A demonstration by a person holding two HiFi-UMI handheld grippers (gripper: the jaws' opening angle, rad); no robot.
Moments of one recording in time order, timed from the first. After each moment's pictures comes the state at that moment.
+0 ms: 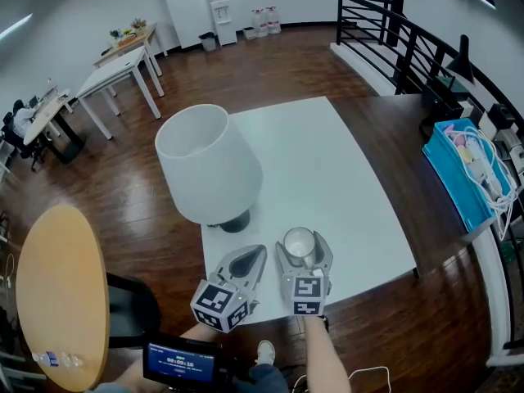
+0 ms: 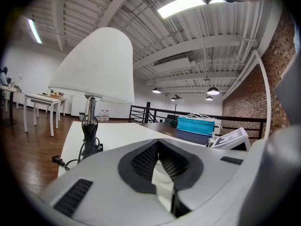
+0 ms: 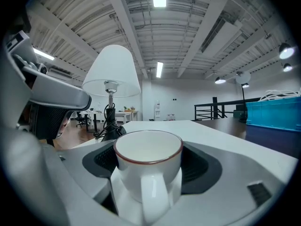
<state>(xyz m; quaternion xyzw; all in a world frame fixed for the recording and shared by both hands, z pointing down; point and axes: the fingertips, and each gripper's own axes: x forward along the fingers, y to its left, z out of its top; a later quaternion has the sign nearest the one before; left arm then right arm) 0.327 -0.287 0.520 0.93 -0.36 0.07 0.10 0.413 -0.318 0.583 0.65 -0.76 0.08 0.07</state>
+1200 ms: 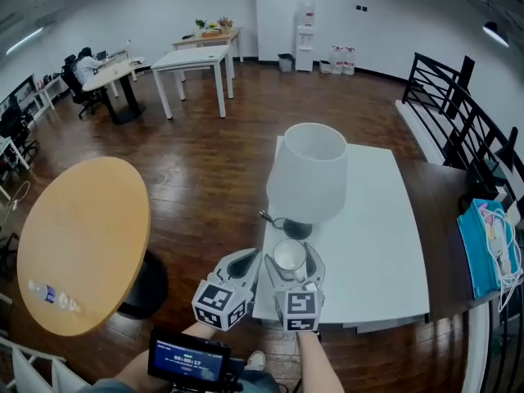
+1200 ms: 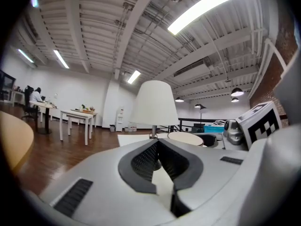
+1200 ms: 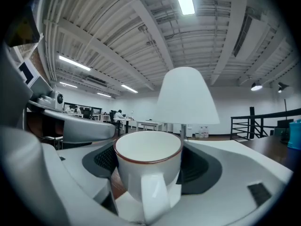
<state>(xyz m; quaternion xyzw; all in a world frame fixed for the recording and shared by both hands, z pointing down) 0.162 -0.264 0.484 0.86 -0.51 0.03 0.06 0.225 -0.287 0.492 0.49 -0.87 0.00 0.06</state>
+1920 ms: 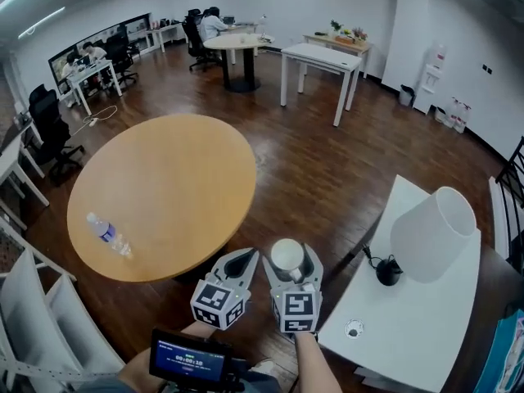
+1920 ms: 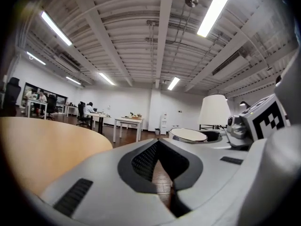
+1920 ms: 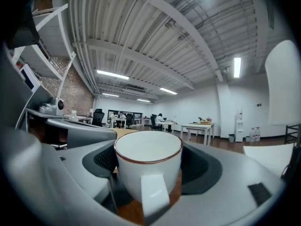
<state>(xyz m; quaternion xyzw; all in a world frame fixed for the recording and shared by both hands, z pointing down) -0.112 -0.160 0.472 0.69 -0.72 0.01 0.07 -0.065 -0.209 0.471 0.25 -0.97 -0.02 0.05</state>
